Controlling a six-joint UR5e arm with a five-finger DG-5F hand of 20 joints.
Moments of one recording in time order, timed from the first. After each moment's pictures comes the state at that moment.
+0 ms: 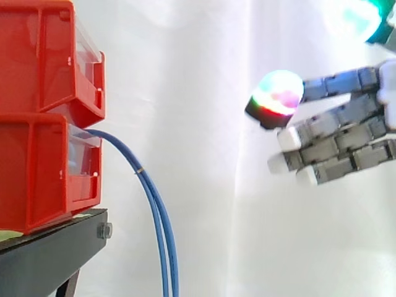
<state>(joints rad) 0.09 -1.98 -1.47 -2.88 -1.38 -0.11</state>
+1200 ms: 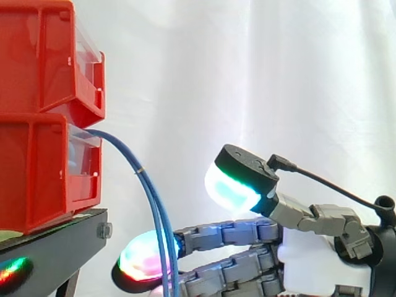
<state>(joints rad) 0.13 -2.39 -1.33 -2.47 -1.27 -0.10</state>
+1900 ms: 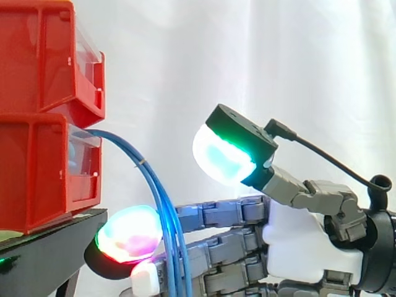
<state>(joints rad) 0.14 -2.40 -1.27 -2.47 -1.36 -0.08</state>
